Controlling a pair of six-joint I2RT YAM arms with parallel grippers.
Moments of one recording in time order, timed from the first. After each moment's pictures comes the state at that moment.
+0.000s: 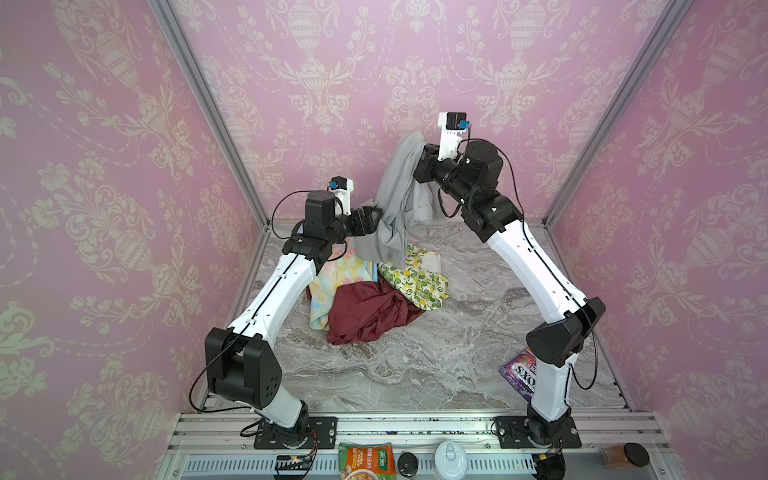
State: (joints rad) left arm -0.26 1.57 1.45 -0.19 0.40 -0.39; right arm 0.51 1.92 2.26 -0.19 -0.04 0.29
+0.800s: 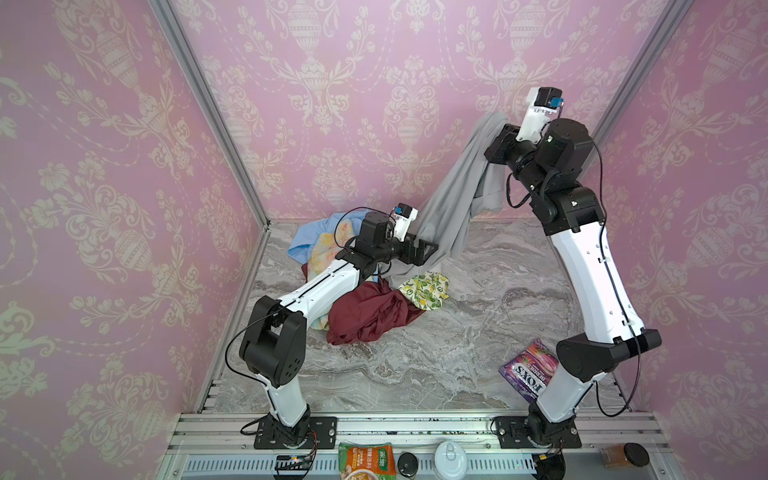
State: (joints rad) left arm -0.51 1.78 1.43 0.01 0.52 -0.25; right arm 0.25 1.73 2.30 -0.44 0.05 0.32
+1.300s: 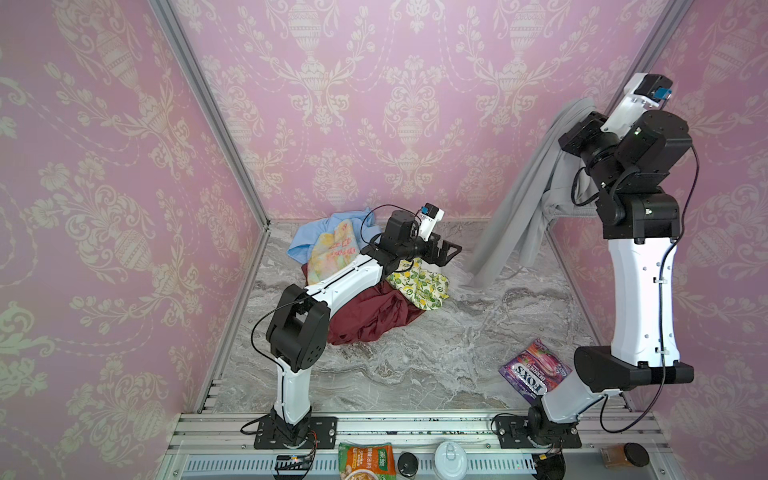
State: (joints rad) left arm -0.60 1.95 1.61 0.02 0.52 -0.25; right arm -0.02 1.63 2.36 -0.56 0.05 0.38
